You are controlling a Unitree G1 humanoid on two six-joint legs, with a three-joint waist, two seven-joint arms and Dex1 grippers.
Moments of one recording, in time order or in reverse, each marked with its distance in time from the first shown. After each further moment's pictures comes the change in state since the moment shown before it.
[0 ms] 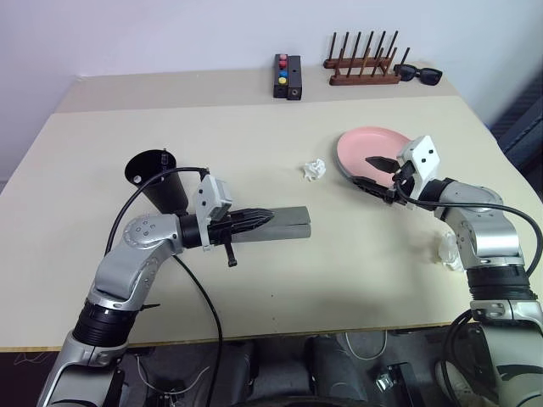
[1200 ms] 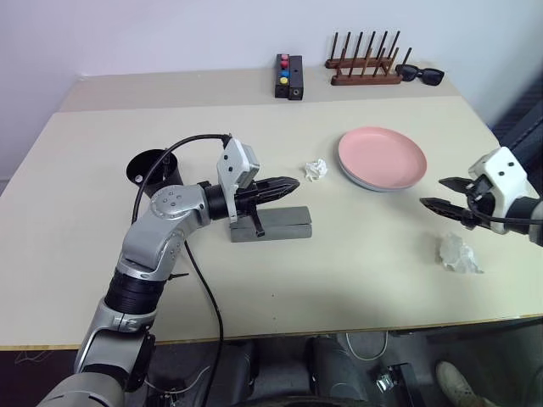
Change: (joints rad) left arm -0.223 -0.115 -0.038 0.058 0.016 0.128 0.066; right arm 0.391 -0.422 -0.273 -0.368 0.093 0.439 0.057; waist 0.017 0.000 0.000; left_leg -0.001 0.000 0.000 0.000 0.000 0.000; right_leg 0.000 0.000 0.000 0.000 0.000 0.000
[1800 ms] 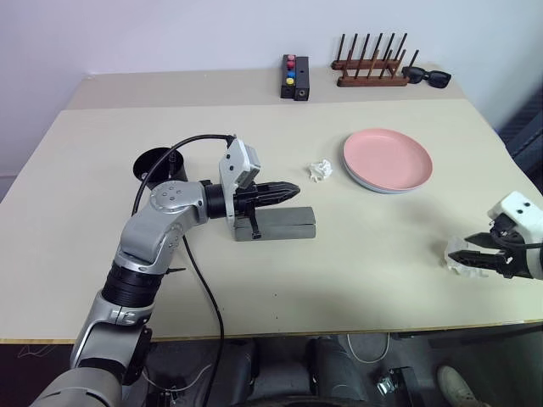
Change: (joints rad) left arm -0.022 0.016 -0.007 0.026 0.002 0.013 -0.047; right arm 0.160 -0.126 0.064 0.115 0.002 0.114 0.122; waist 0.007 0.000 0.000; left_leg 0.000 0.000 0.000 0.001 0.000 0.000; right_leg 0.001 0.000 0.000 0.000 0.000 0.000
